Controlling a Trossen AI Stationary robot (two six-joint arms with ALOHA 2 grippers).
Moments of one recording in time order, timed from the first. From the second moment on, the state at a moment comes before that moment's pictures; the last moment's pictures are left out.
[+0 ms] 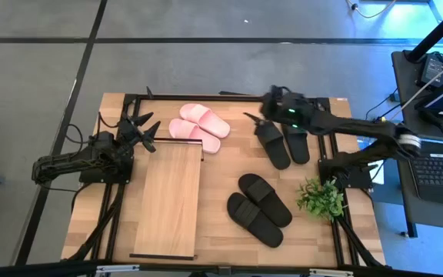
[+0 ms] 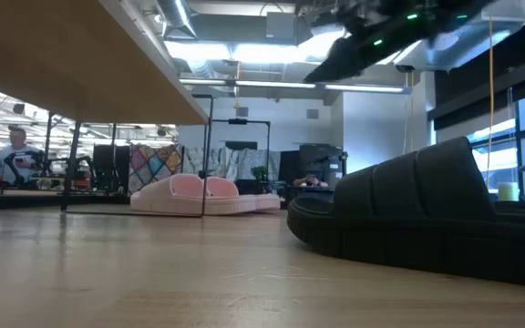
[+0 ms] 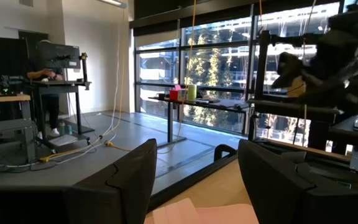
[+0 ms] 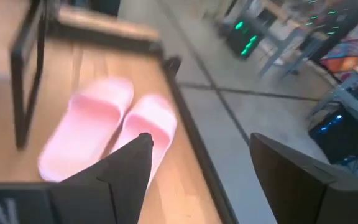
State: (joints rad) left arm 0.22 0.00 0.06 0.15 -0.53 0.06; right arm -0.38 1.32 0.91 0.08 0.10 -0.41
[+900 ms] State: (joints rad) left arm 0.22 0.00 0.06 0.14 -0.53 0.06; right arm -0.50 2.22 1.87 -0.46 -0.10 -0.58
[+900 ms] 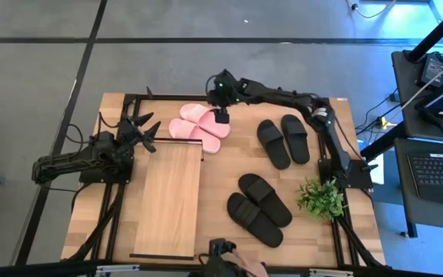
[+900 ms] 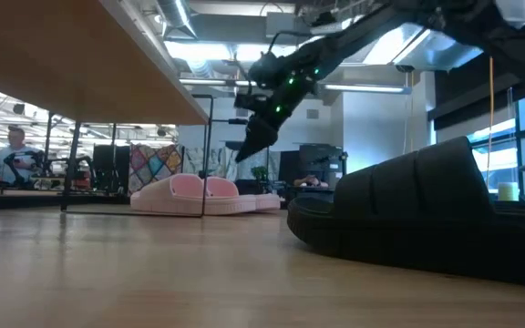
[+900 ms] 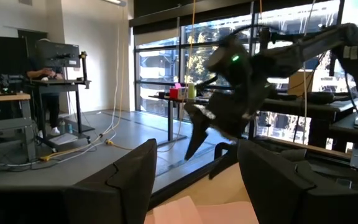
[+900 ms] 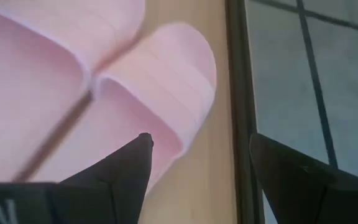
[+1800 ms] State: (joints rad) left arm 0.22 0.00 0.06 0.14 -0.54 0.06; right arm -0.51 2.45 2.04 -0.54 -0.22 -0.49
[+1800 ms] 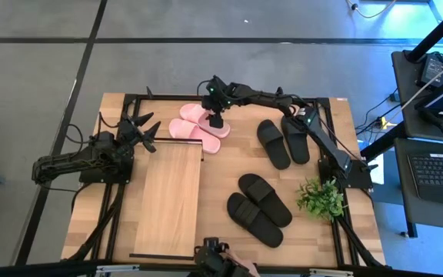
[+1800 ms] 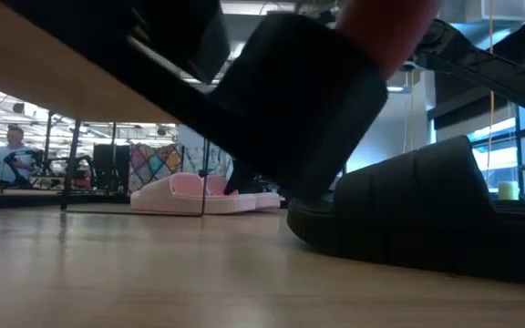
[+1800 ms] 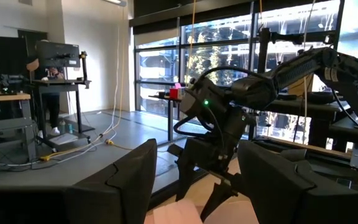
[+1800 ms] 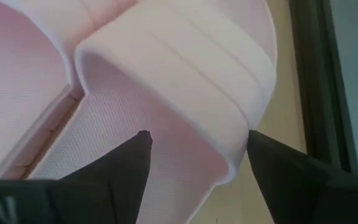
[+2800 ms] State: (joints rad) left arm 0.22 0.00 0.06 0.14 -0.54 0.06; right arm -0.46 2.45 2.04 -0.55 -0.23 -0.45
